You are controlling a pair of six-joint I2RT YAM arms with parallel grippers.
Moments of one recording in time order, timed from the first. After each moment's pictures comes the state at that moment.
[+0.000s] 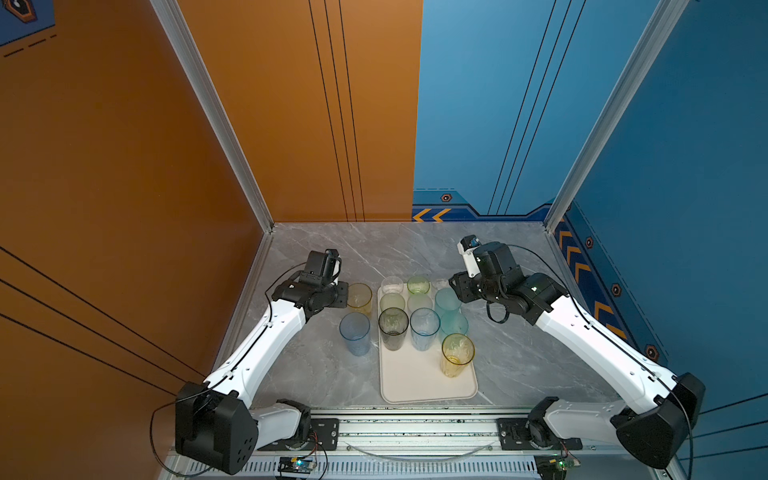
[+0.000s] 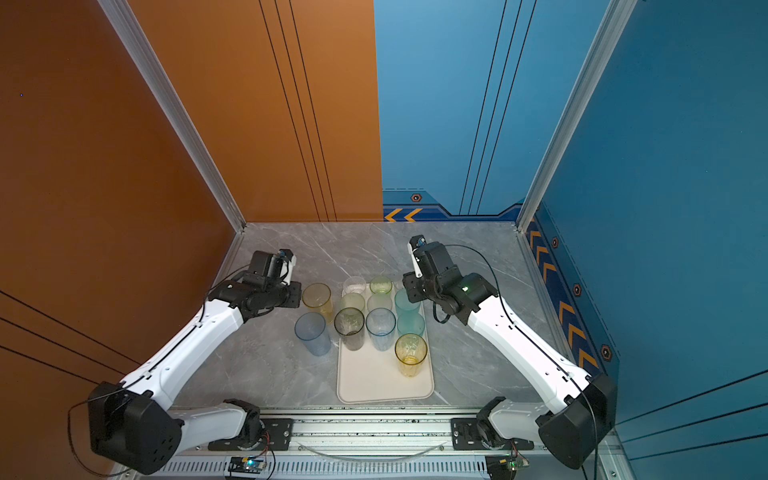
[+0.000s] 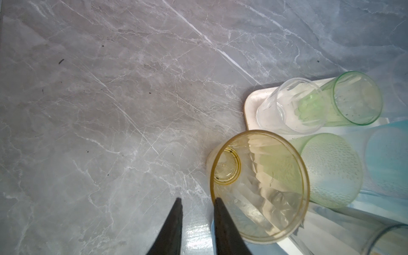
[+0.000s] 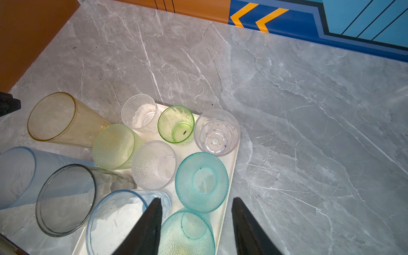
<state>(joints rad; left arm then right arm) -0.27 1.25 1.06 -0.73 -0.05 -0.19 0.60 1.28 1.26 -0.73 0.12 0.23</state>
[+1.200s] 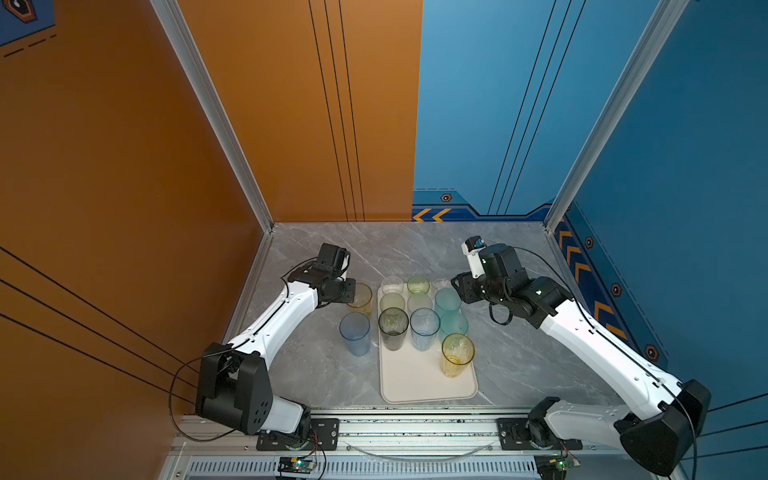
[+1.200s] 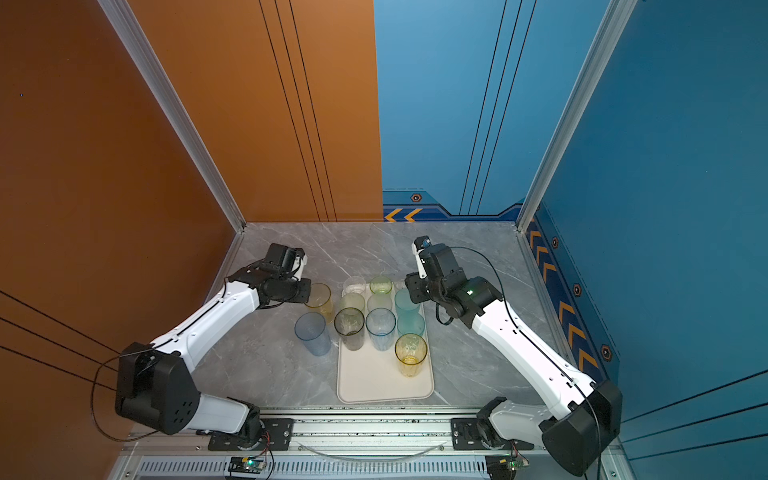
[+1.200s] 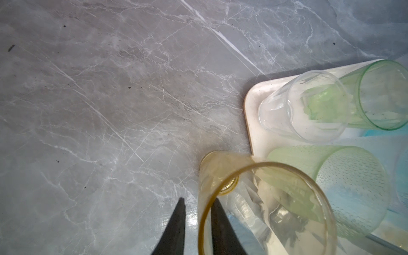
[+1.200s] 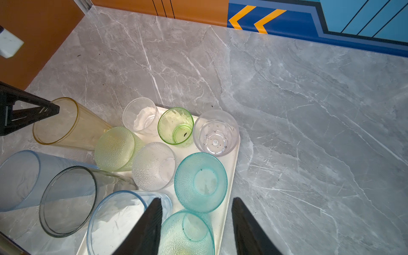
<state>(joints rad) -0.27 1.44 1.12 -0.73 -0.01 -0.19 0.58 1.24 1.21 -0.70 0.09 0.24</state>
